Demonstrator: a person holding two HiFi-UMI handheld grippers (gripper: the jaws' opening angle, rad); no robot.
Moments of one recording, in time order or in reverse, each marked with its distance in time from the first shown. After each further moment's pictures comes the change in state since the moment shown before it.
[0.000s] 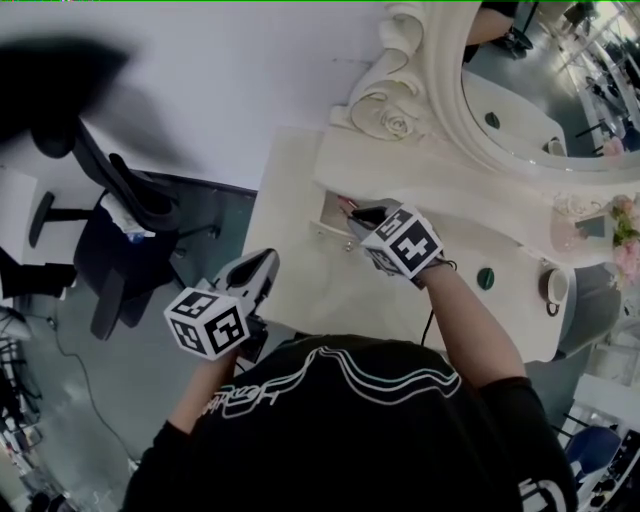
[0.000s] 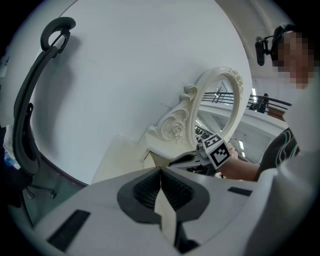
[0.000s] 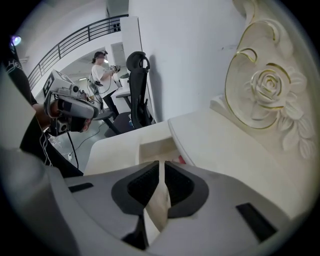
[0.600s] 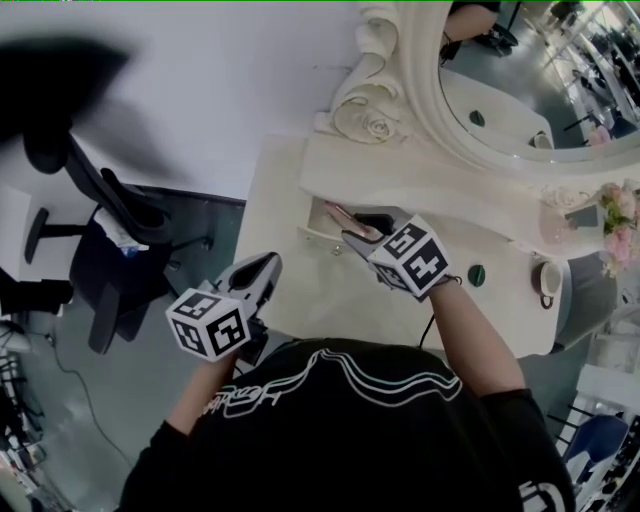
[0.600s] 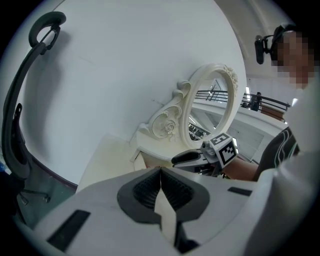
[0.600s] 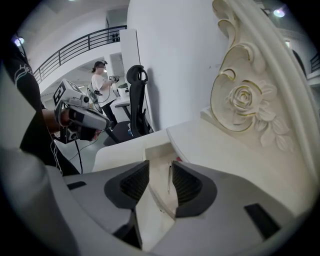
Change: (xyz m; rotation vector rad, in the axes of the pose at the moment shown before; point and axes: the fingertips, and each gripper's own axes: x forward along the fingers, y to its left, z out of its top) left arm 0.016 -0.019 0.001 0.035 0.028 -0.070; right arm -0.040 0.004 0.003 0.034 -0.117 -0.036
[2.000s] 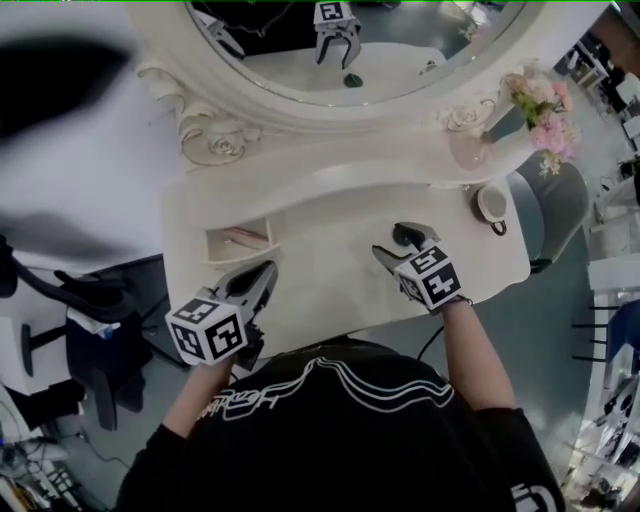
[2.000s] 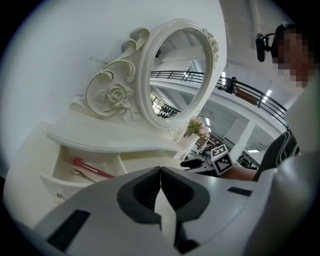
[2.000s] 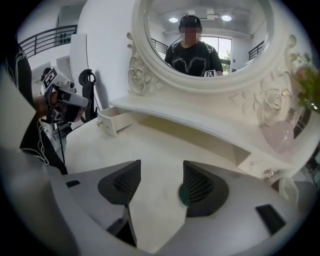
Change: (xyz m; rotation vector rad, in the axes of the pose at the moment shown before) left arm 0.121 -0.136 -0.043 0.167 0.238 -0.275; right arm -0.173 -0.082 -0.227 0.397 0.020 -0.450
